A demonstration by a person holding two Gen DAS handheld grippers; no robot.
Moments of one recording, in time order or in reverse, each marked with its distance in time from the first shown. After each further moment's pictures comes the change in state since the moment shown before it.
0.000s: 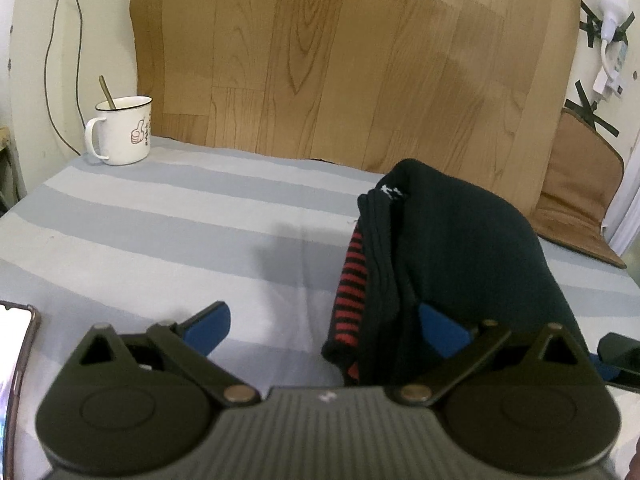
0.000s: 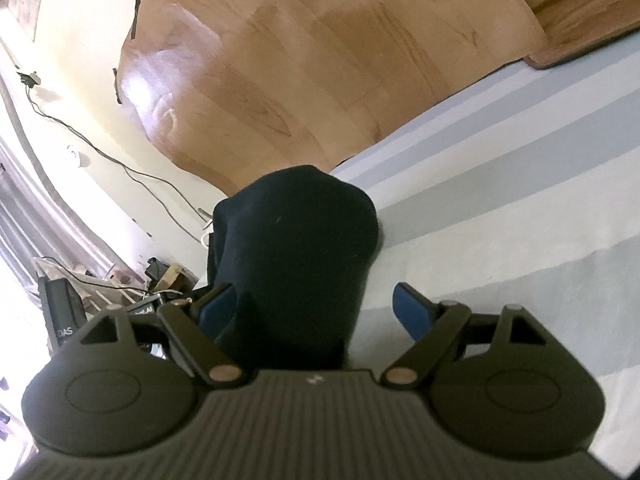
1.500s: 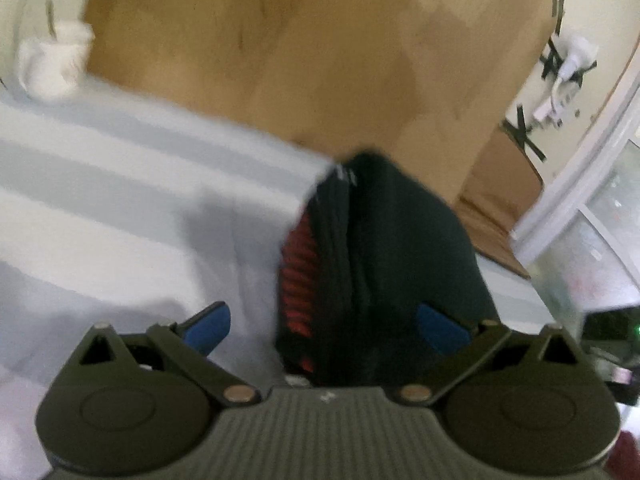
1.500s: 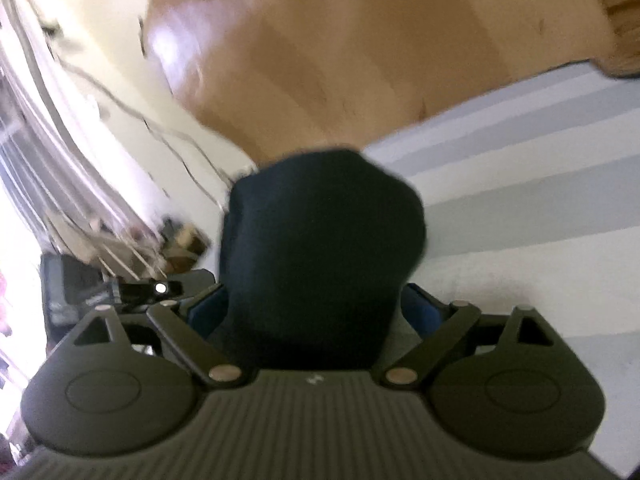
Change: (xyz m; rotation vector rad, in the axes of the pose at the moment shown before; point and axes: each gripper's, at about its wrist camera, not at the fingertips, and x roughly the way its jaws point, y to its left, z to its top) left arm 0.032 0.035 0.000 -0.130 0.125 -0.389; right arm 0.050 0.010 0.016 -0.131 0.146 0.060
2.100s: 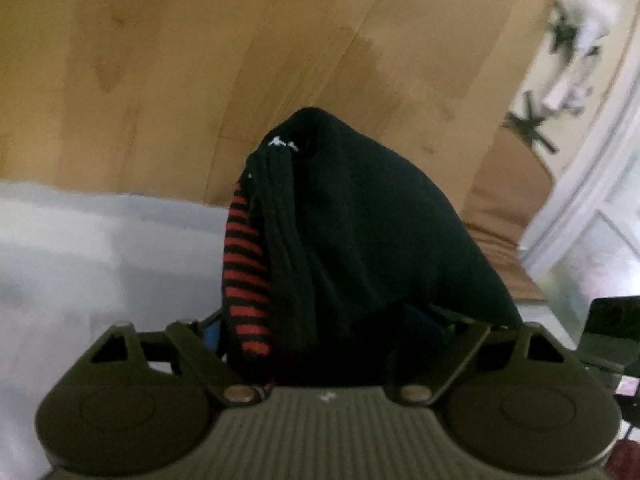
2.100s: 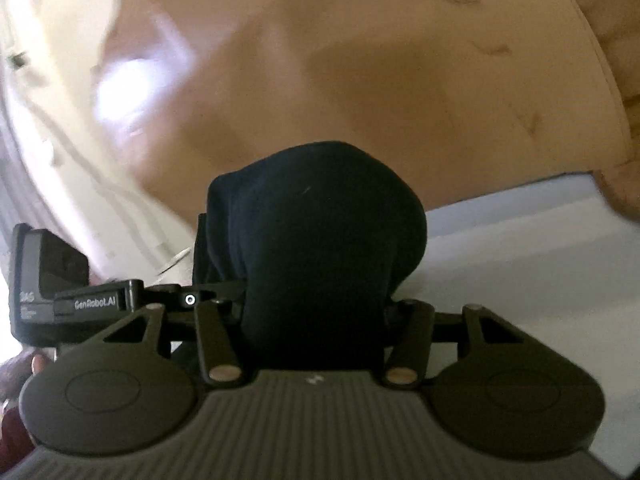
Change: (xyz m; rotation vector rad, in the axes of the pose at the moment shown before) left arm 0.154 -0.063 0.122 0.152 0.007 0.015; right arm 0.039 -0.073 0.105 -0.042 -0.169 -0.083
